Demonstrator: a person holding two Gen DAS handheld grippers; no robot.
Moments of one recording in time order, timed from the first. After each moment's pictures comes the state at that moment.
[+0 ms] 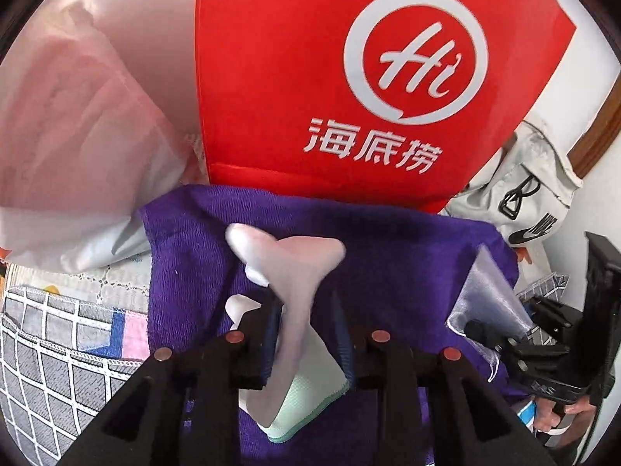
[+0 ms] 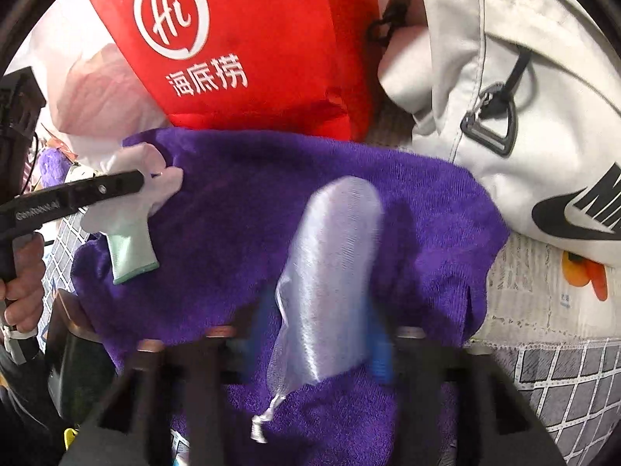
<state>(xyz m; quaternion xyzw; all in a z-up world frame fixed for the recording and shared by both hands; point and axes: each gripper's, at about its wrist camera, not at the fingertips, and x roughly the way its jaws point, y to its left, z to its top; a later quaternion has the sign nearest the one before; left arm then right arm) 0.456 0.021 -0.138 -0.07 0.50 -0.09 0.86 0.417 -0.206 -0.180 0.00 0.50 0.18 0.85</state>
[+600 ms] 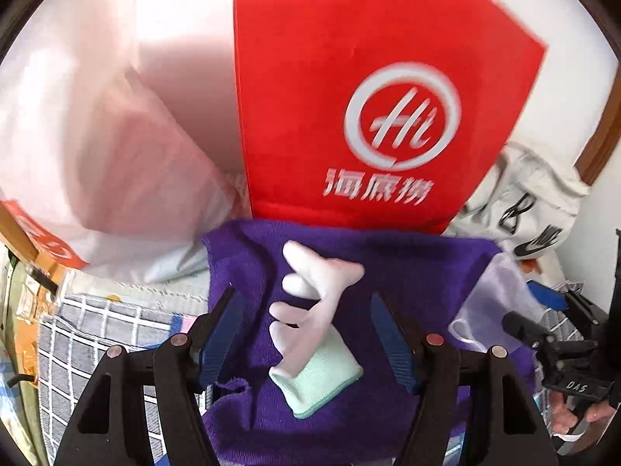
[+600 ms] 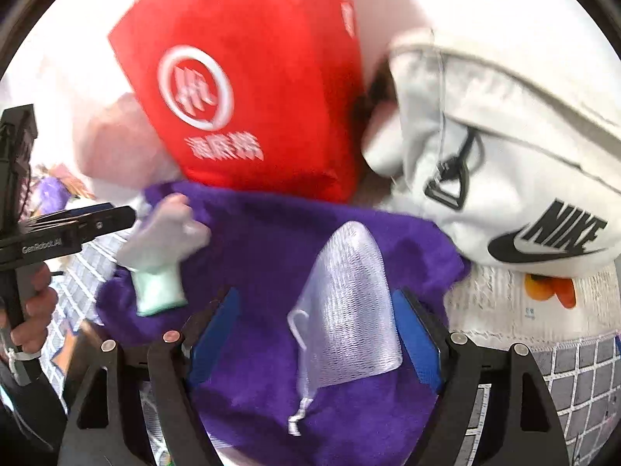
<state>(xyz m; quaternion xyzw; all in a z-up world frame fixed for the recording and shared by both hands) 0.420 0.024 -0.087 -0.04 0.44 -0.05 0.89 0.398 -0.222 -0.116 0.01 0.43 0.17 0.89</state>
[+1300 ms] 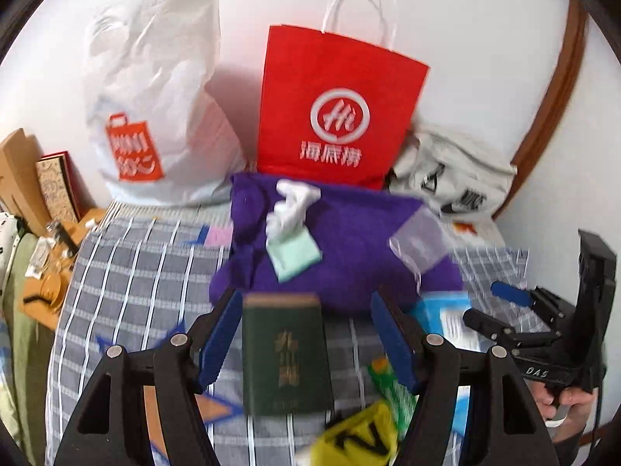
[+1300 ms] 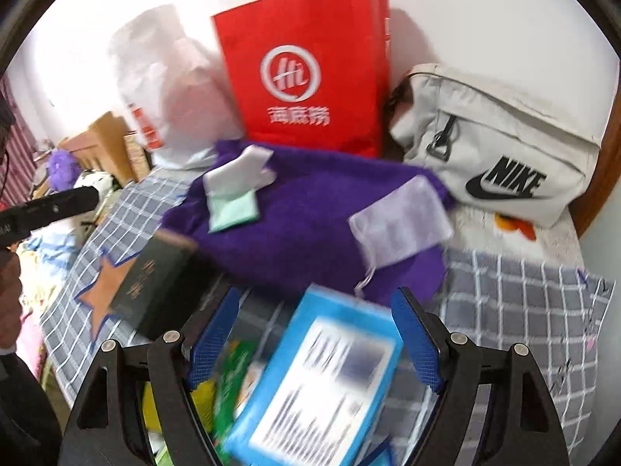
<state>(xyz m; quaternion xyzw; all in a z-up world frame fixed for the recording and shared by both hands) 0.239 0.048 -0.038 -0.06 0.42 -0.07 0.90 0.243 -0.196 -0.092 -0.02 0.43 0.17 0.89</state>
